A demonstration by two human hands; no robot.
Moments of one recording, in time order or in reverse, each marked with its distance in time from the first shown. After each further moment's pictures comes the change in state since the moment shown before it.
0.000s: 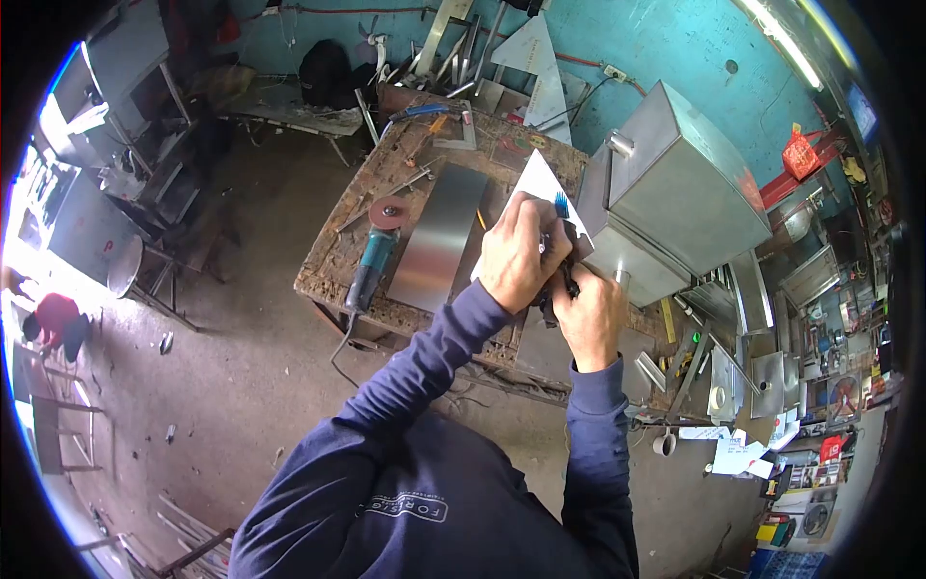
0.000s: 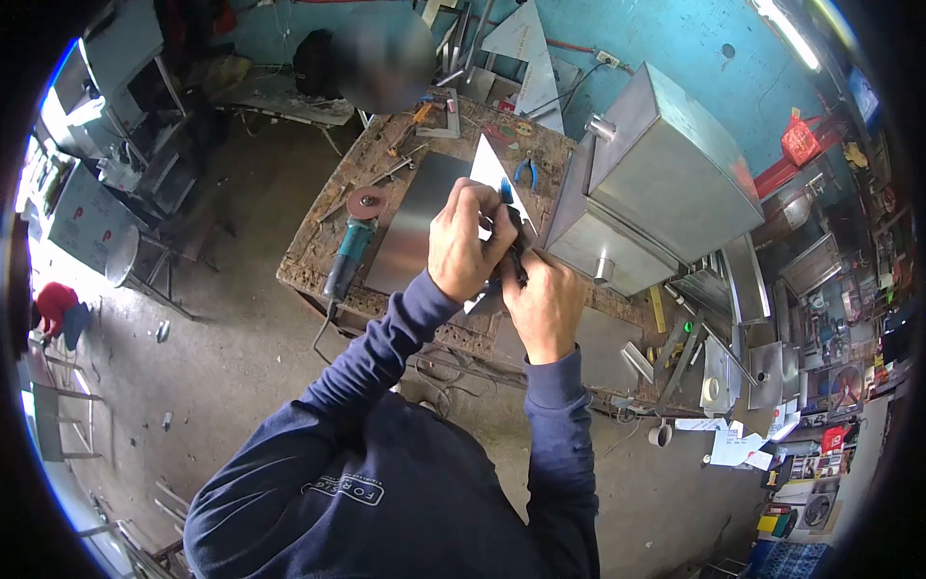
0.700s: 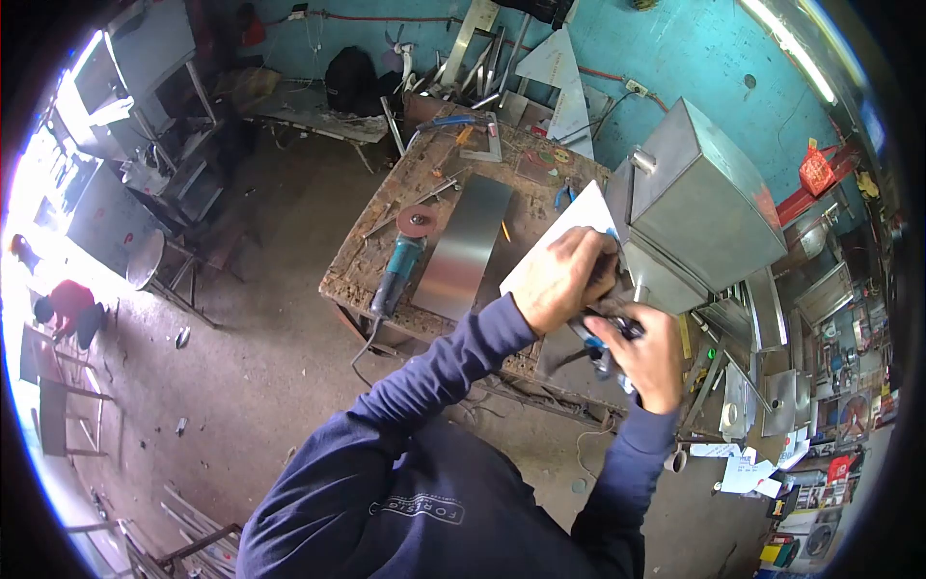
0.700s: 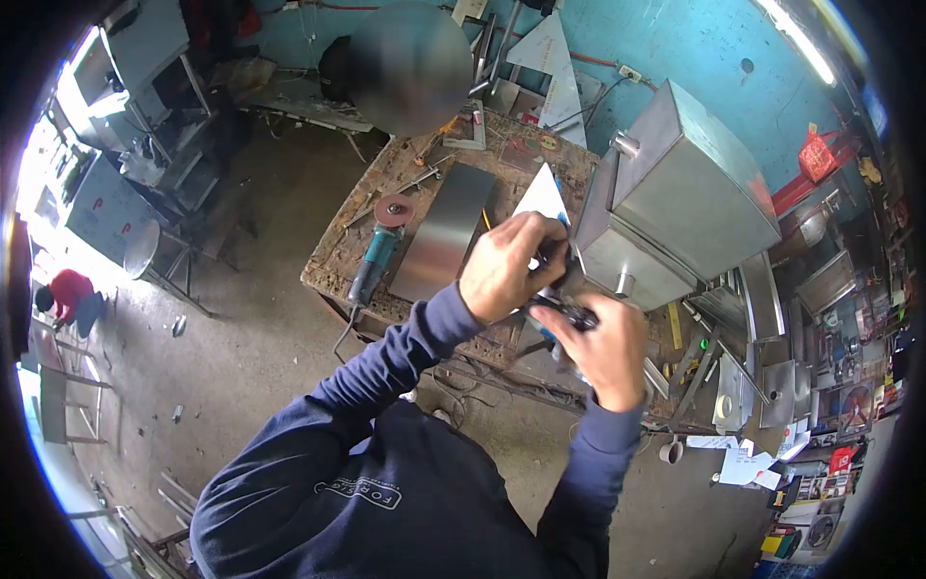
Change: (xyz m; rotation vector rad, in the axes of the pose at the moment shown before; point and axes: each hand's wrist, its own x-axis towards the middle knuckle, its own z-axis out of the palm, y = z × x) left_hand 0.010 0.019 -0.013 -0.101 -0.157 0.143; right_hand -0.003 -0.005 -0.070 0.178 -0.291 0.149
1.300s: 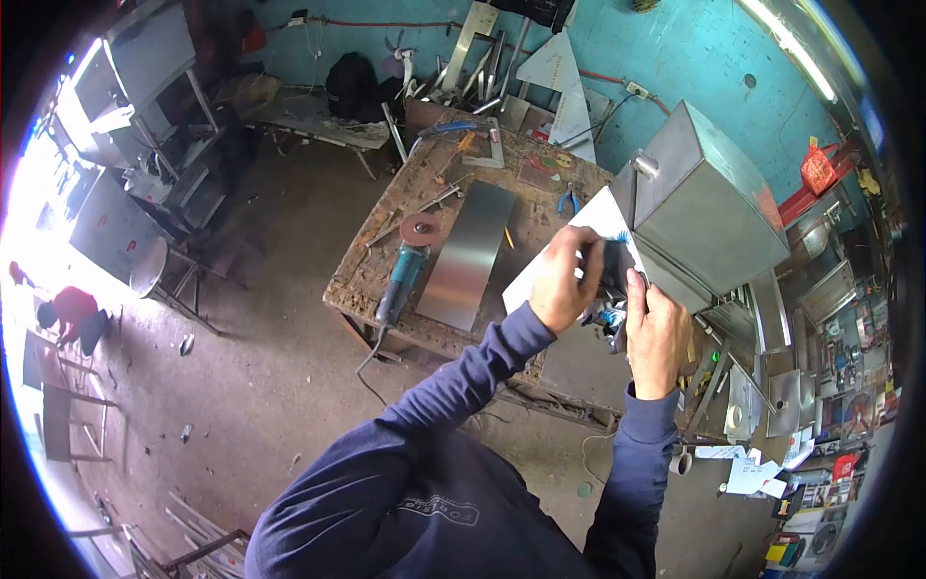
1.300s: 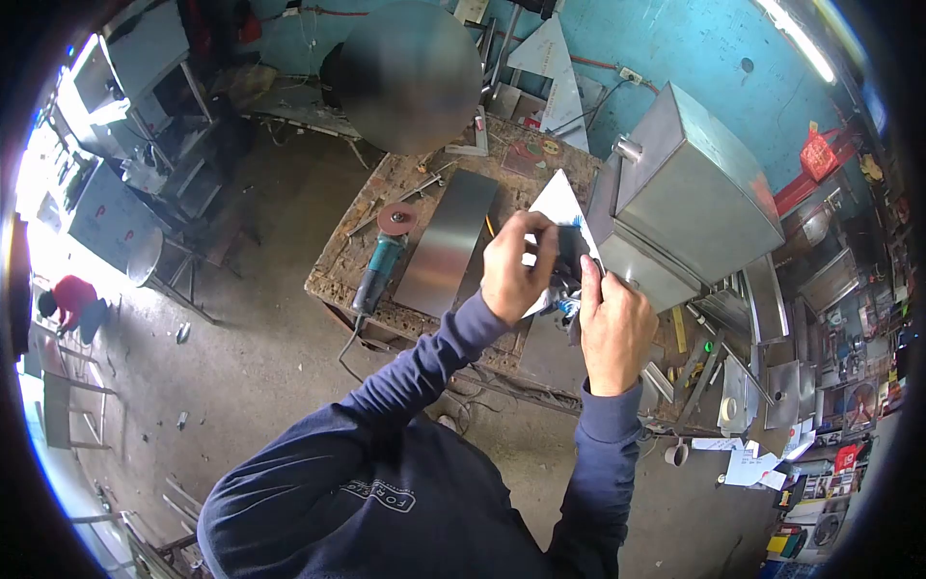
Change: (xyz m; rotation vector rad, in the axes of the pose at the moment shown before) left_hand -0.012 -0.021 0.037 -0.116 0.324 -0.223; right_hand 0.025 0.006 0.021 -0.345 0.437 -0.094
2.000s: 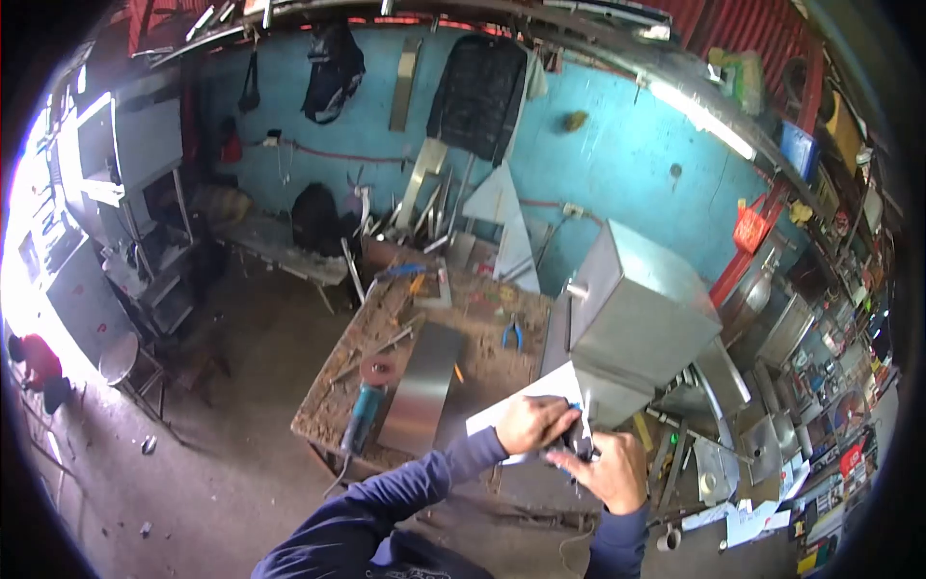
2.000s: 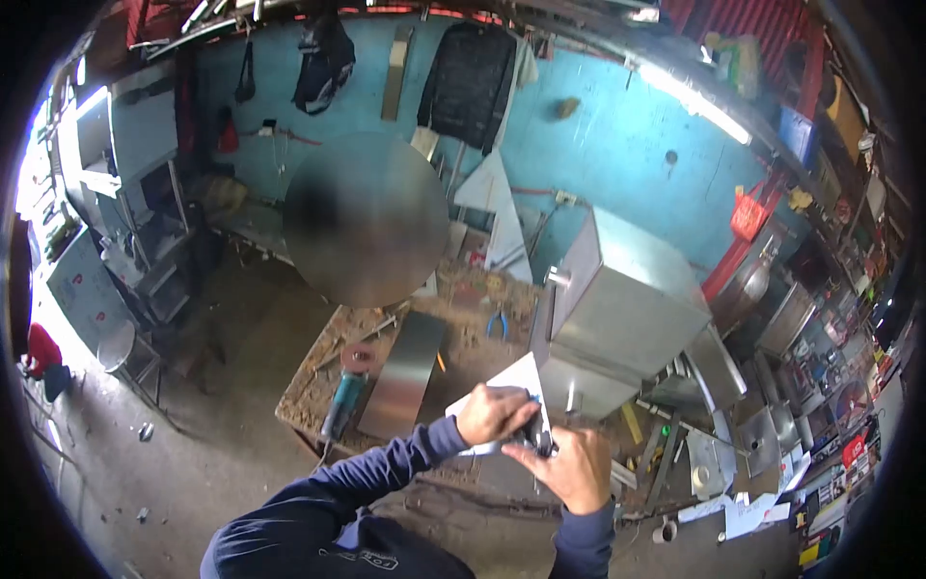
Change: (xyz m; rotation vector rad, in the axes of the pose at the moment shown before) left_hand 0.000 0.012 0.014 -0.073 -0.546 0.254; right_hand -0.018 0.022 -0.062 0.119 -0.285 -0.055
